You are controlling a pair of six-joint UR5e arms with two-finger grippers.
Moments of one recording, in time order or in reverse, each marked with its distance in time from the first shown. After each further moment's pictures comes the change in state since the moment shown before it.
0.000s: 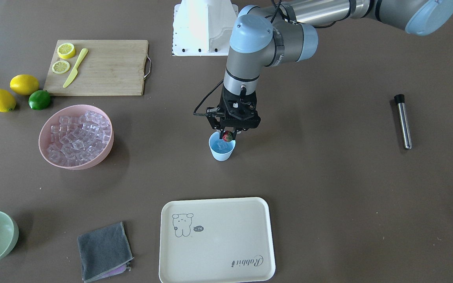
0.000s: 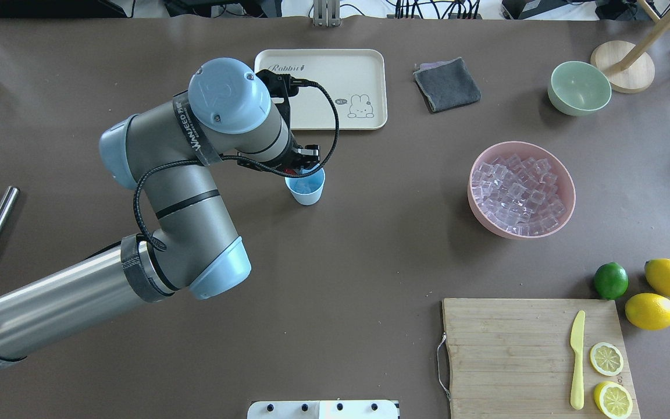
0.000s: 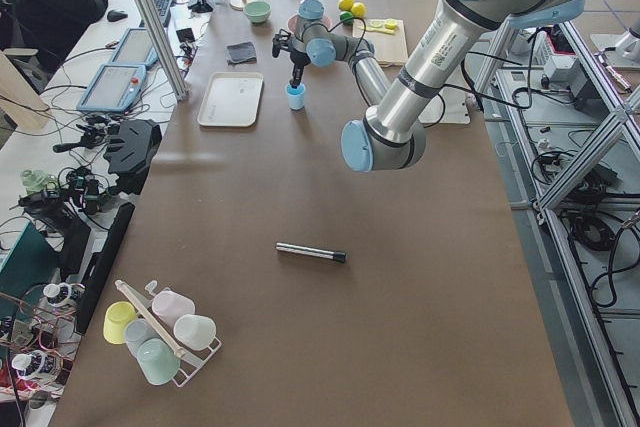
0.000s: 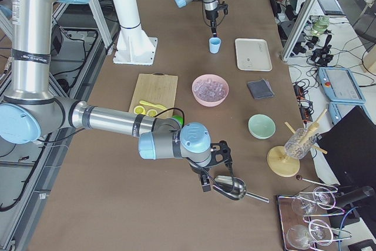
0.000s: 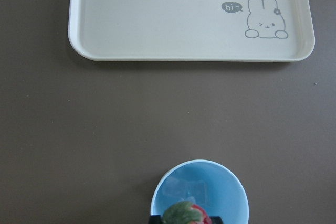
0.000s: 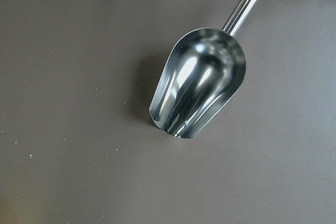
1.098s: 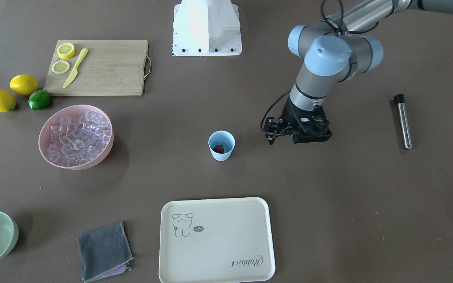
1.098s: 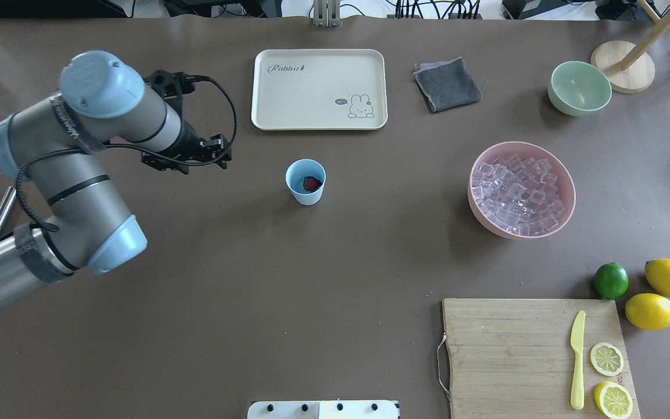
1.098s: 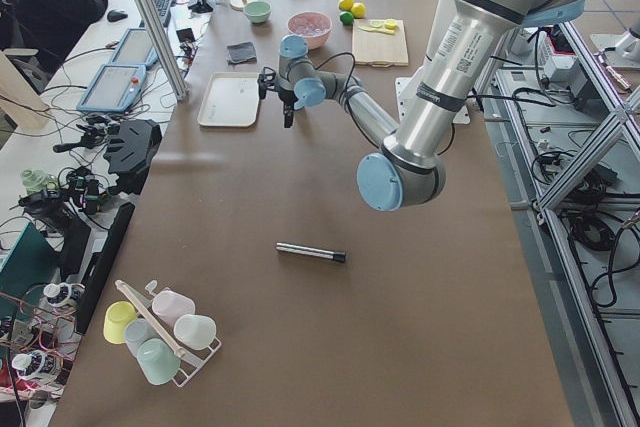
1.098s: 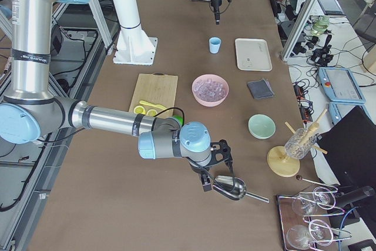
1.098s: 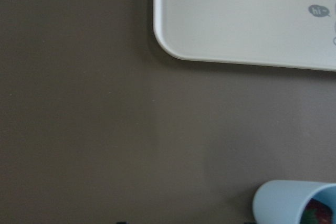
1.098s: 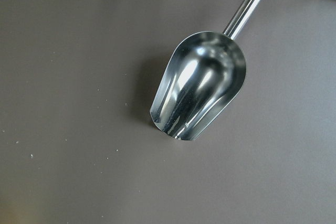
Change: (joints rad) left arm -0.222 0.361 -0.122 -0.096 -0.268 0.058; right arm 0.003 0.000 0.006 0.001 -0.001 -0.018
